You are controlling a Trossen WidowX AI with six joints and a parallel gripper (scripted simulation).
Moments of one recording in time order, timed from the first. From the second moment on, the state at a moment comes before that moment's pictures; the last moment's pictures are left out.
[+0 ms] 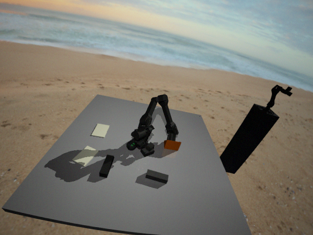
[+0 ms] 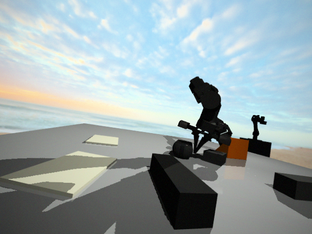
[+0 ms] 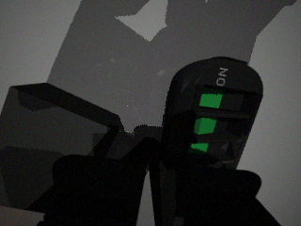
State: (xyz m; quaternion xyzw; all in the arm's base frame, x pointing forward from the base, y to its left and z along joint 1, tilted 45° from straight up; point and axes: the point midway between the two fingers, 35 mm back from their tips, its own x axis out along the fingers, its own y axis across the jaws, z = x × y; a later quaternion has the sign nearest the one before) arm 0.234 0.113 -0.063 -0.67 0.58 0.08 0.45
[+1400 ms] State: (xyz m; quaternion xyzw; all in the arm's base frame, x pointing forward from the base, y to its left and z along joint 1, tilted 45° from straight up) arm 0.253 0.105 -0.058 -0.68 0.58 0.08 0.44
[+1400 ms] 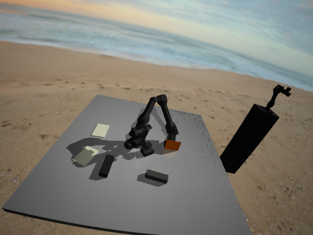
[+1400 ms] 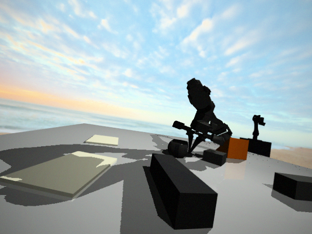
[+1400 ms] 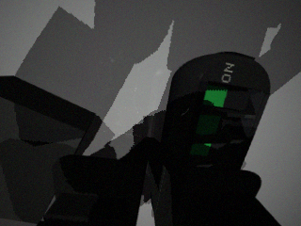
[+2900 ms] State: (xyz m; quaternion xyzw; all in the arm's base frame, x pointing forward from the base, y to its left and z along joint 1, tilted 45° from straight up) arm 0.267 0.134 -0.016 -0.62 0.64 0.12 0.43
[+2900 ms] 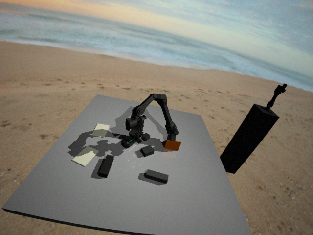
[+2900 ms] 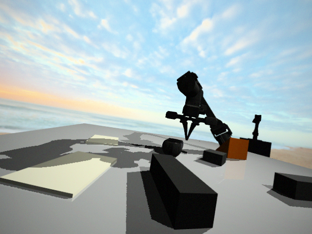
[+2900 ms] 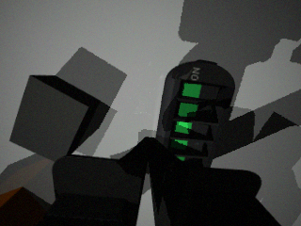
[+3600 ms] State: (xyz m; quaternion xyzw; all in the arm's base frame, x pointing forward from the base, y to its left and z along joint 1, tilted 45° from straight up) arm 0.261 0.167 0.019 -0.62 0.64 0.12 0.43
